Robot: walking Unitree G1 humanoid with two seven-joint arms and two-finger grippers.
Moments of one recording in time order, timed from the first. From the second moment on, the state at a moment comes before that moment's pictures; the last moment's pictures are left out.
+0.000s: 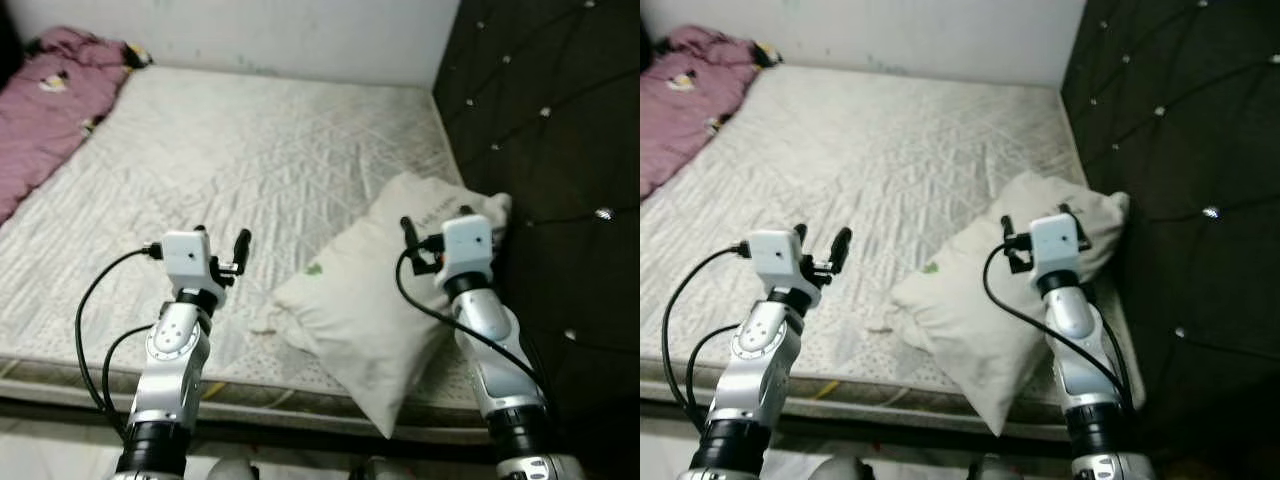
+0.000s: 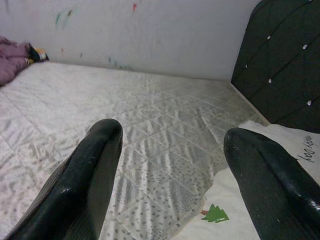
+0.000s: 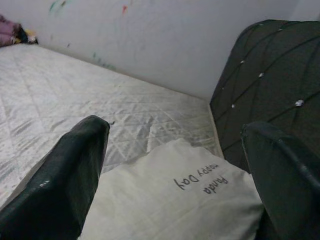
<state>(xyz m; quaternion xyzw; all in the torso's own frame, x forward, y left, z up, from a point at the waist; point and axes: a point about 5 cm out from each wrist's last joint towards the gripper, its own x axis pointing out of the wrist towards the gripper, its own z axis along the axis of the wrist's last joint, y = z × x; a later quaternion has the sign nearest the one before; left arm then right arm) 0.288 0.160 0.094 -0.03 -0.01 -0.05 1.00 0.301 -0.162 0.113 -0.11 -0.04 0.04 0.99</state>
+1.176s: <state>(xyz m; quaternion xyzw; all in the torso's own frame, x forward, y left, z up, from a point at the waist) 0.289 0.166 0.095 -0.04 -0.01 -0.04 1.00 0.305 -0.159 0.115 -0.11 -0.04 0.05 0.99</state>
